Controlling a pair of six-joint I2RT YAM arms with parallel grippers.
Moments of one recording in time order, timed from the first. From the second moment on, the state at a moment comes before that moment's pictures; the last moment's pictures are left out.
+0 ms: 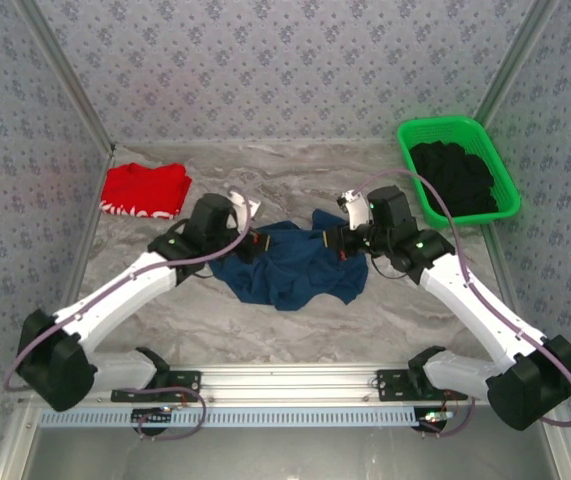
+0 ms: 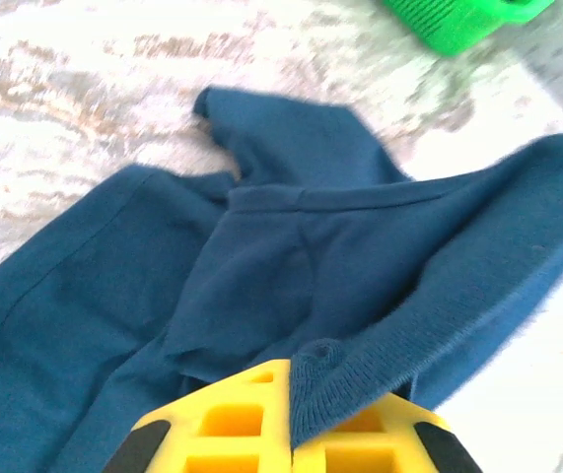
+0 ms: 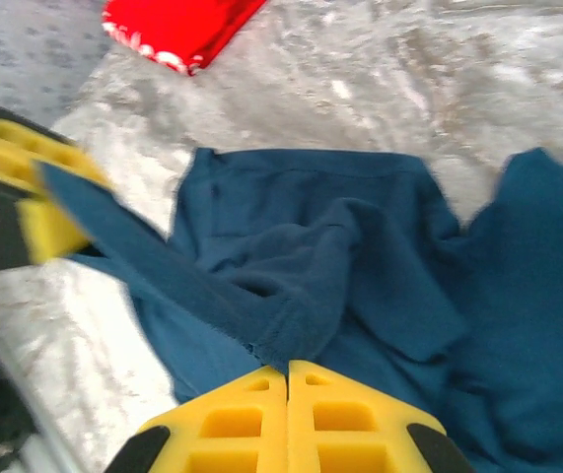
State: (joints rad) left arm -0.63 1.21 0.95 -0.34 0.29 -0.26; right arm 0.51 1.14 1.01 -0.53 -0.32 0.19
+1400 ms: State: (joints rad) left arm -0.66 1.37 1.29 -0.06 0.50 -0.43; right arm 0.63 1.00 1.38 -0.48 0.20 -0.02
